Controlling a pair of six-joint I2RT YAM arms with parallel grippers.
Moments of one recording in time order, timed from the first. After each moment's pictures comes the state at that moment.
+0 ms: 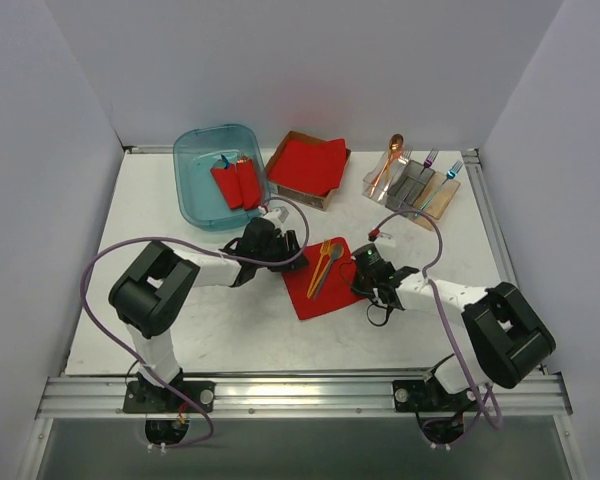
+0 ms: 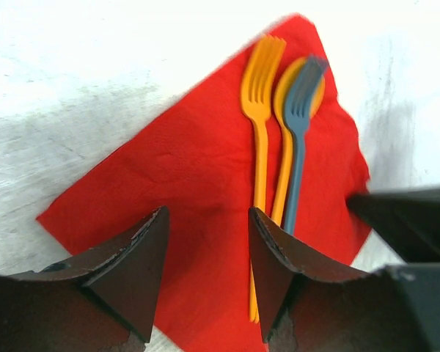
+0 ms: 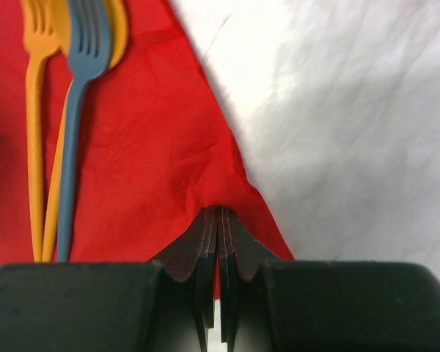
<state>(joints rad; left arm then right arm) -0.61 1.83 0.87 0.35 0.20 -0.64 0.59 1.45 0.60 -0.10 0.27 0.74</state>
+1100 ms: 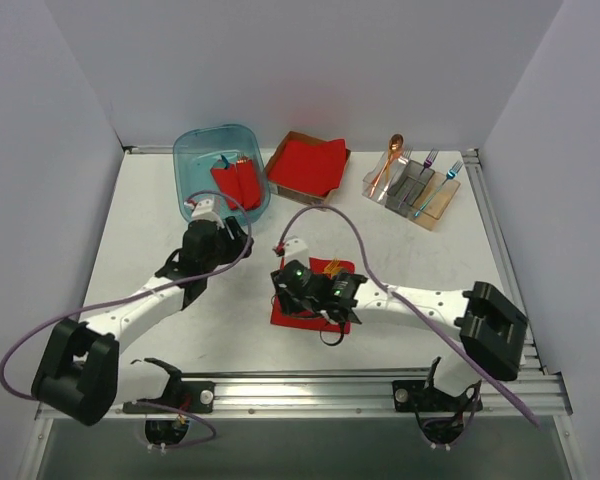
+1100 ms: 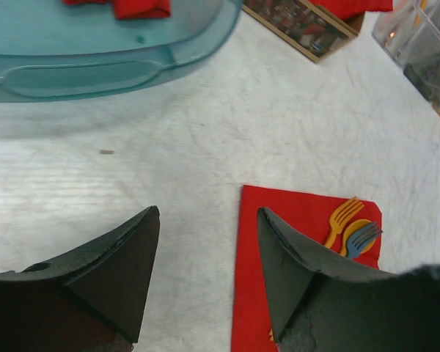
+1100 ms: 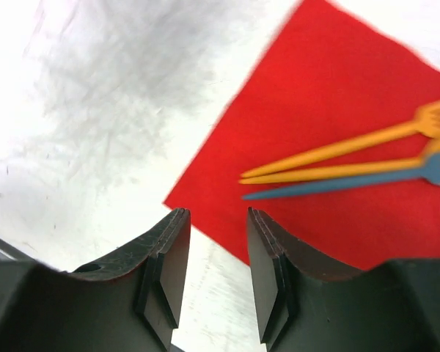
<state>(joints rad) -0.46 1.31 0.68 0.15 -0.09 -0.59 1.07 1.47 0.93 -0.27 0.30 0.57</state>
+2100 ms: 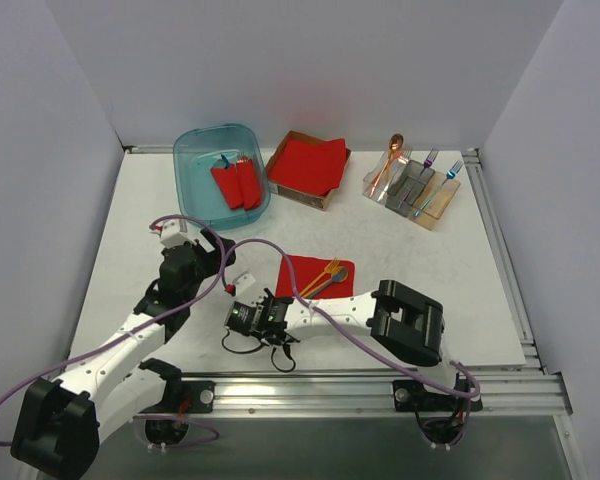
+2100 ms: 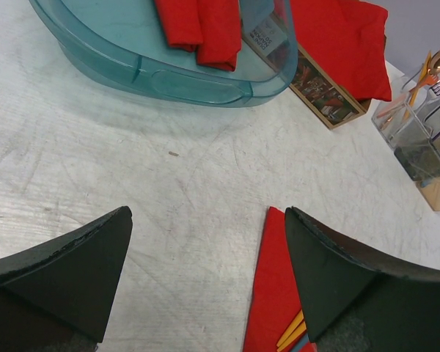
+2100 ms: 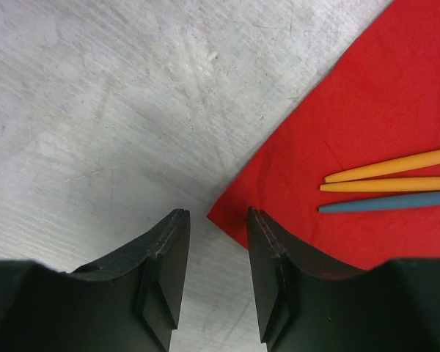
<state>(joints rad) -0.40 0.93 0.42 0.18 -0.27 -0.70 1.31 1.97 1.28 -0.49 0.53 0.52</state>
